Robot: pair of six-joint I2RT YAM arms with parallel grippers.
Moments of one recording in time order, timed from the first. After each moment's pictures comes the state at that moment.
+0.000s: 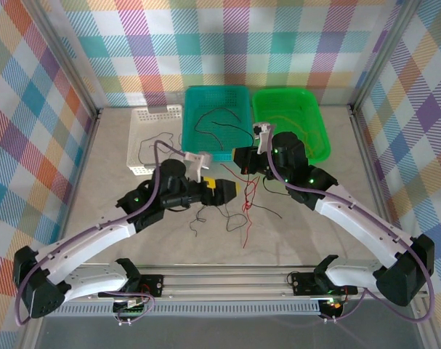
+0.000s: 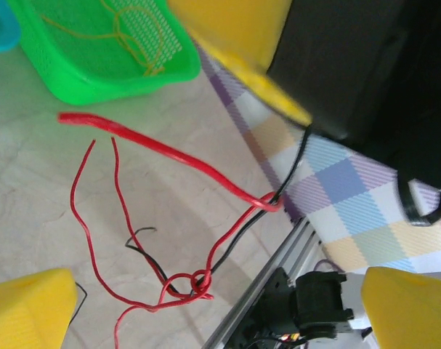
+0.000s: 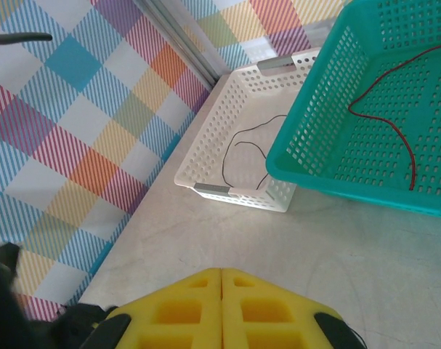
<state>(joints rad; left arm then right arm) -0.84 1.09 0.93 -0.21 0.26 -0.70 0.71 1.20 1.10 -0.22 -0.17 0.57</state>
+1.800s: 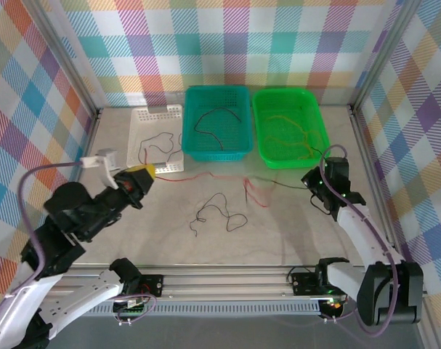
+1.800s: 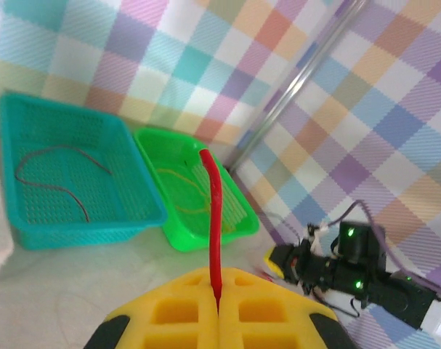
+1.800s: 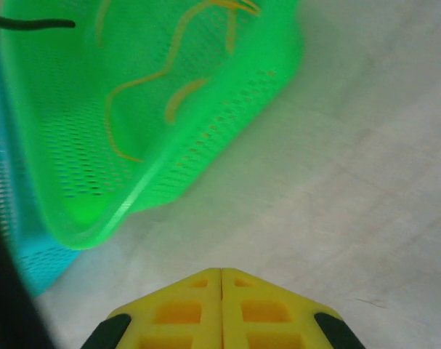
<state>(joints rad) -0.71 0.60 1.19 -0.66 -0.12 -0.54 0.06 1.07 0.62 -0.29 -0.08 0.85</state>
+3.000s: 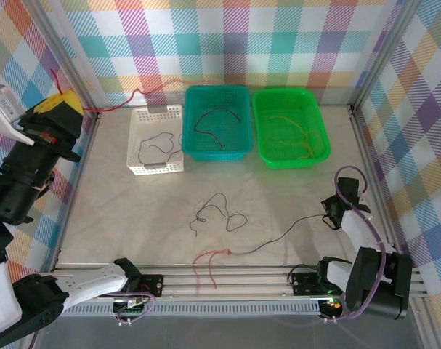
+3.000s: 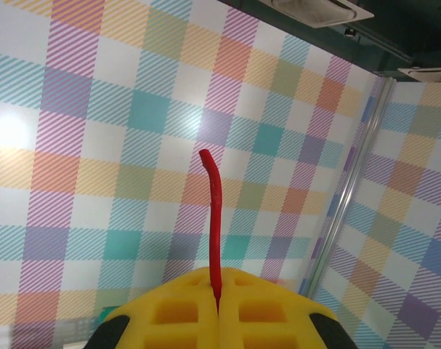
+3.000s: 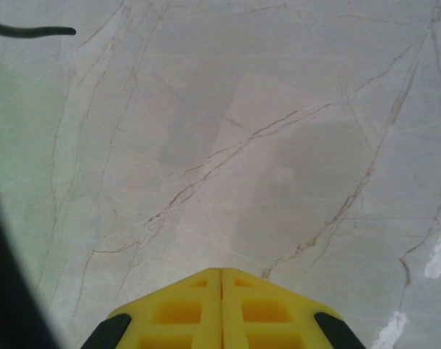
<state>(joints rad) -0.72 1.03 2.12 -0.85 -0.35 -0.18 -0.18 1.11 0.47 -0.42 0.12 0.94</state>
